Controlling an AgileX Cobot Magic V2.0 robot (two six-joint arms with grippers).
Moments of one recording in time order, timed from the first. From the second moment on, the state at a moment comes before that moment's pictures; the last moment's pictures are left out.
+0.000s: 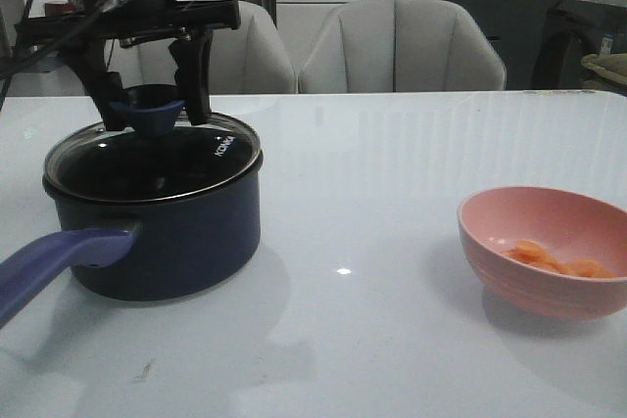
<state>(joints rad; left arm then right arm) -0.40 1.98 -1.78 -0.06 1.26 -0.42 0.11 -0.01 0.03 -0.07 0.02 0.11</state>
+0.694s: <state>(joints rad) -0.26 1.82 -1.78 -0.07 1.26 -0.29 0.11 -0.01 0.03 -0.07 0.02 0.11</state>
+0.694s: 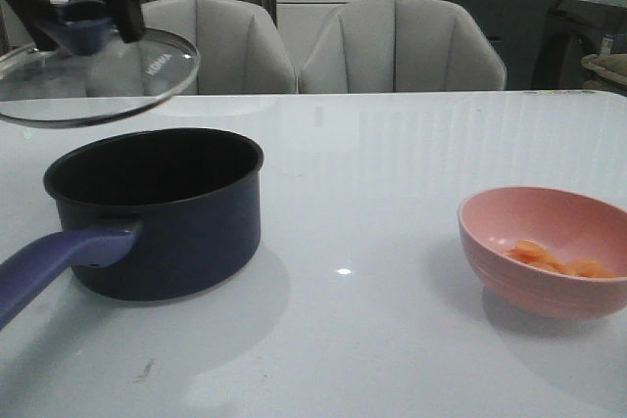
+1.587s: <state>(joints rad) 0.08 1.71 -1.26 -0.06 1.08 -0.14 0.11 -0.01 0.03 -0.07 0.02 0.11</state>
